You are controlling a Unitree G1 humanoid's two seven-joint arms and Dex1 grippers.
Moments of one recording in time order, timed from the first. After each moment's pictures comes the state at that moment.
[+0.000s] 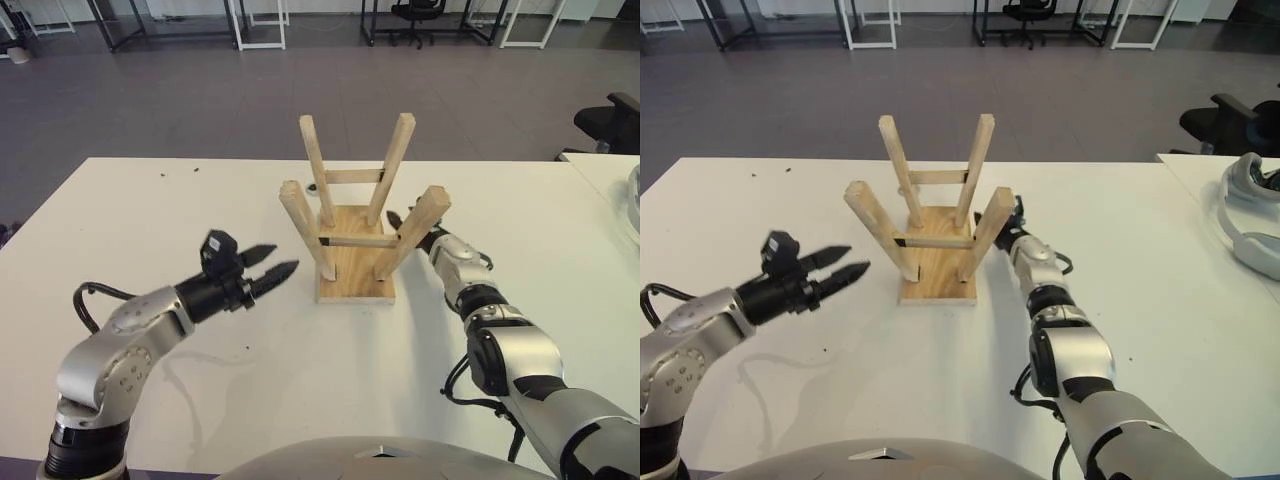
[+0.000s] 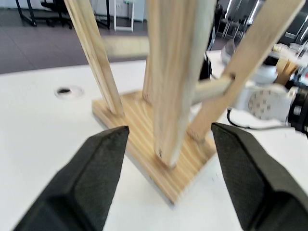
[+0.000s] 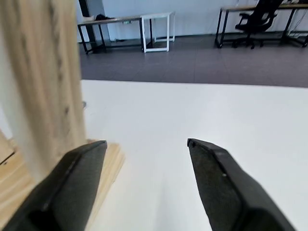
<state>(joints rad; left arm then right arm) -0.03 0.51 0.26 -0.55 -0.86 0.75 -0.52 -0.75 -0.23 -0.16 1.08 0.16 -0.16 0.41</state>
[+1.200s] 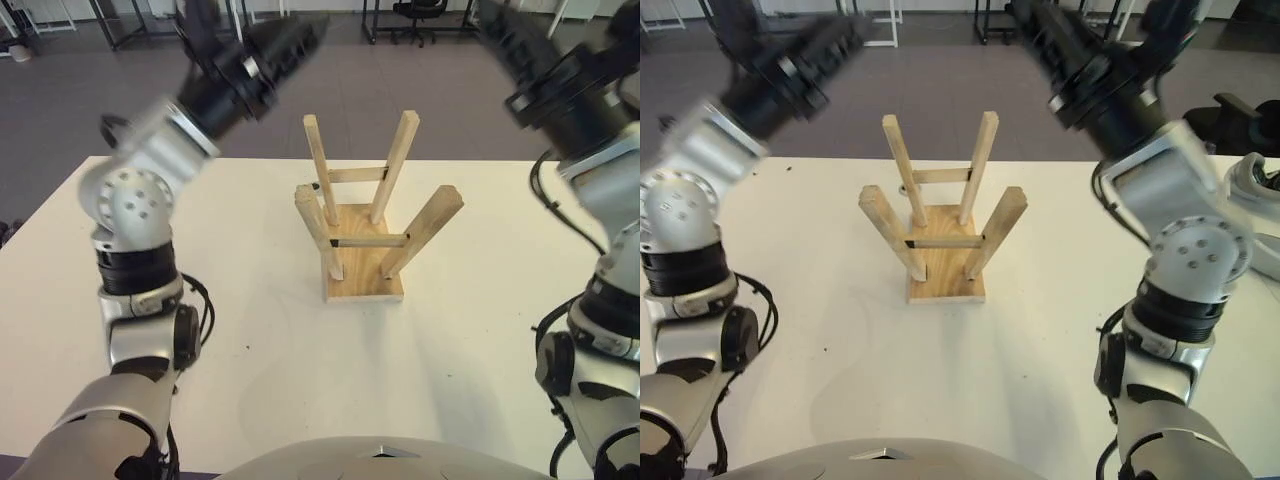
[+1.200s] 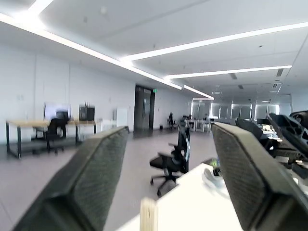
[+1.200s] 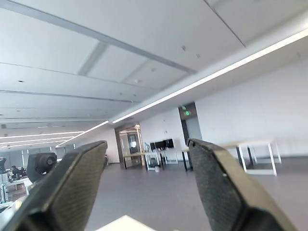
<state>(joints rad) -0.93 0.42 0.24 -0.19 -0.98 0.73 -0.34 -0.75 -0.54 -0.38 -0.36 1.28 0.71 0.15</state>
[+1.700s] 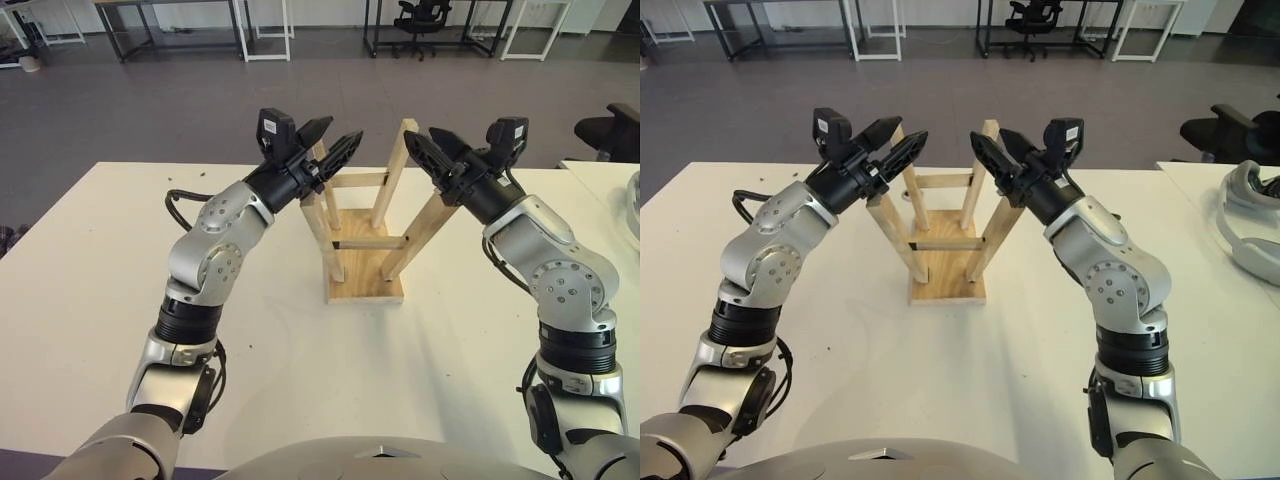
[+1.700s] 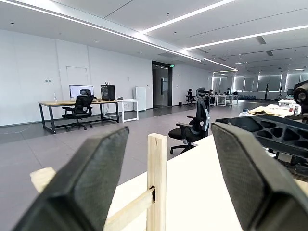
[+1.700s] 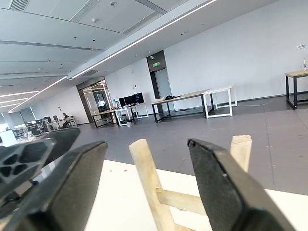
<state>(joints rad) -0.56 0.29 -0.11 -0.18 -0.64 0.43 -0.36 -0.44 -0.41 -0.10 -0.36 0.95 0.65 0.14</state>
